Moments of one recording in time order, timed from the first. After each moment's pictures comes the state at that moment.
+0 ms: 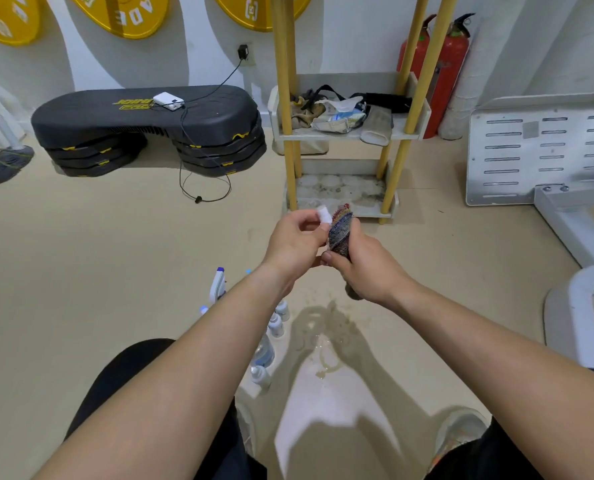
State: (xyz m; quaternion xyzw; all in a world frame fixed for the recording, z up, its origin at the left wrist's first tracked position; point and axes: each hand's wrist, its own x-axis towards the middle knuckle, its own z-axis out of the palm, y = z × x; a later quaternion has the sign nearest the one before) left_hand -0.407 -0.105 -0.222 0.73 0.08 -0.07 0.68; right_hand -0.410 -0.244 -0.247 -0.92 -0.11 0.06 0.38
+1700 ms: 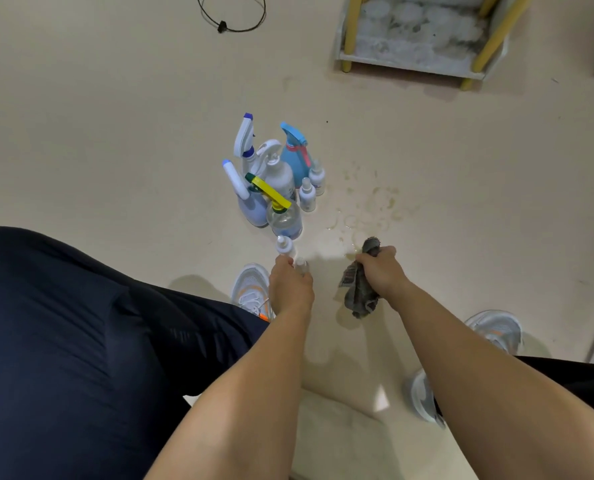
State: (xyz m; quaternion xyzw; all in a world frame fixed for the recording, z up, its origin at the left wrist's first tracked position) left_hand -0.569 -0.061 -0.525 0.81 0.41 -0.13 0.39; right_hand -0.507 -0.218 -0.493 -0.77 0.22 0.37 0.47
